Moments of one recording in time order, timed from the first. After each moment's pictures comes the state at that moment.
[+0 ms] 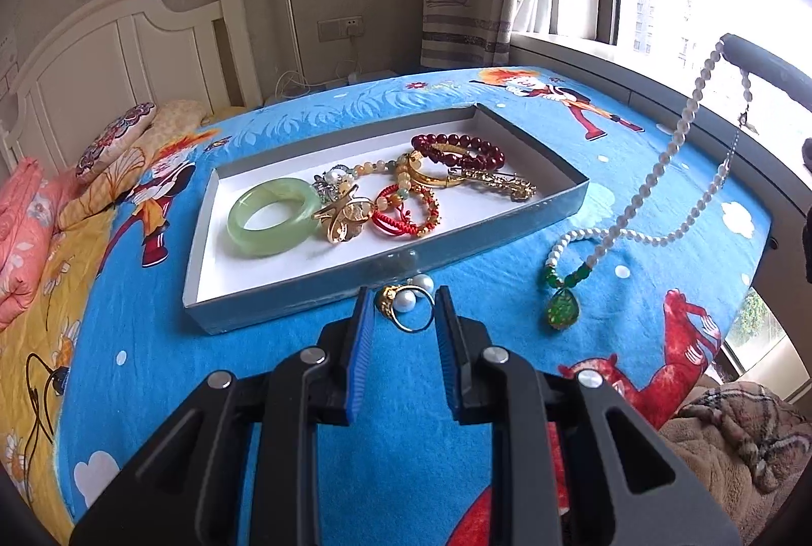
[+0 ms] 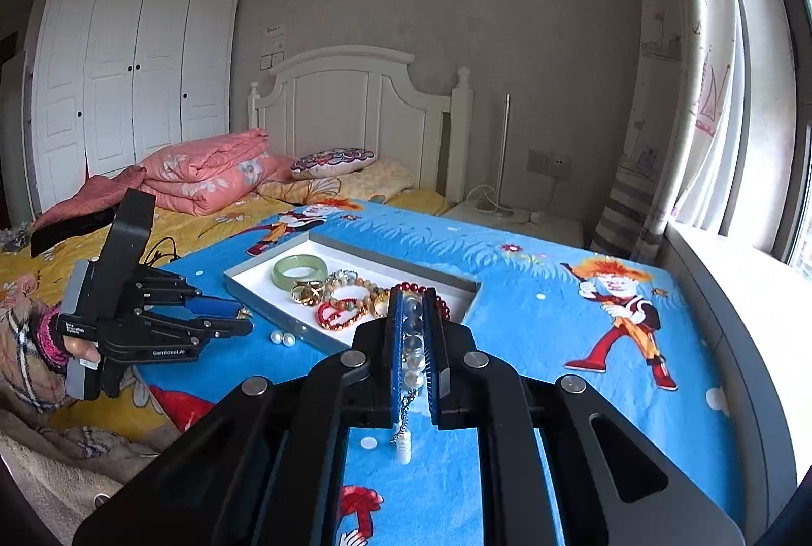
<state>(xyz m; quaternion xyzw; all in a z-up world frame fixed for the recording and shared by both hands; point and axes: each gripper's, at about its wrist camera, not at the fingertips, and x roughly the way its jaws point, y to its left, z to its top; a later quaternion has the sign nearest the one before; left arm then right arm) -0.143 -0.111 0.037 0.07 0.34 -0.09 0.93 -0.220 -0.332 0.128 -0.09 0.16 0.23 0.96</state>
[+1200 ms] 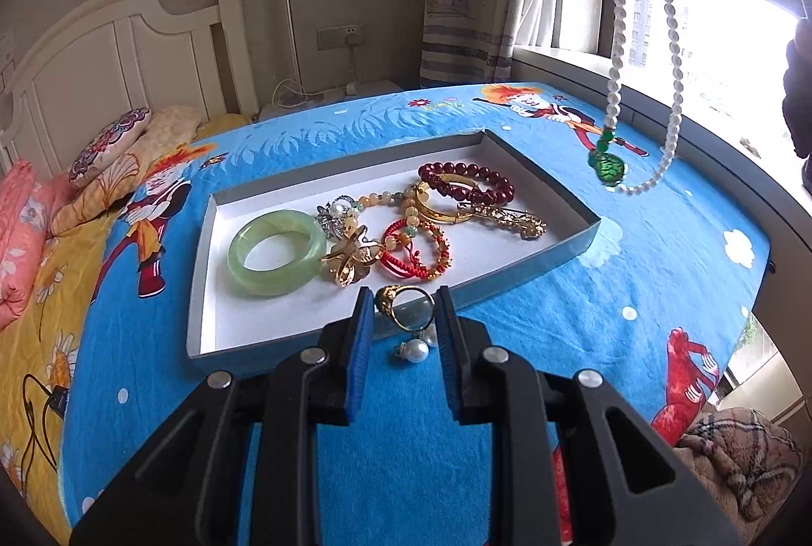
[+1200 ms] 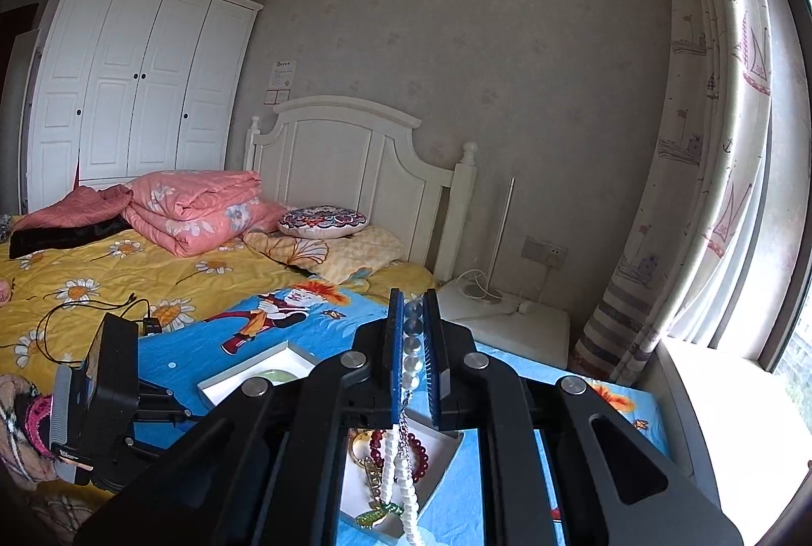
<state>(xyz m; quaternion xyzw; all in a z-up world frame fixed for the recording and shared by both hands) -0.116 -0.106 0.050 0.06 0.34 -0.10 0.93 -0.155 -0.274 0.207 -0.14 0.09 0.23 0.96</state>
